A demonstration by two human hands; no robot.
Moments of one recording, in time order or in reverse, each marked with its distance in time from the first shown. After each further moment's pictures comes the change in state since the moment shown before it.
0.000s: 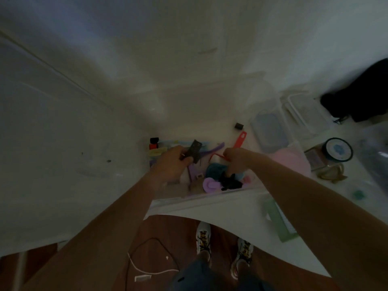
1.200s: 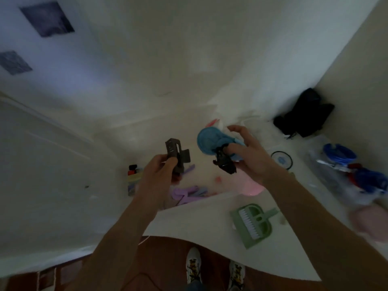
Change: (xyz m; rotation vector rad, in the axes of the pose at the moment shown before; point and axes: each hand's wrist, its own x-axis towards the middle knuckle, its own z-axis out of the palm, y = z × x) left_hand -0.111 0.141 -0.005 -0.764 0.289 -0.047; right_hand -0.177 0.060 -0.049 1.596 0.447 -0.393
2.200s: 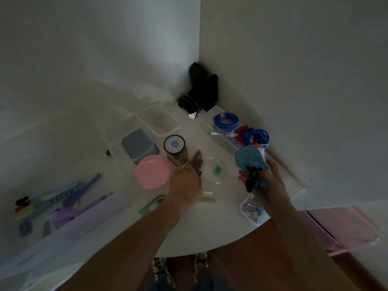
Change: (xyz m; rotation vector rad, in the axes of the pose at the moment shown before) left_hand -0.044 -0.096 0.347 1.285 -0.399 0.649; right_hand -0.185 0.108 -0.309 0.536 0.667 -0.125
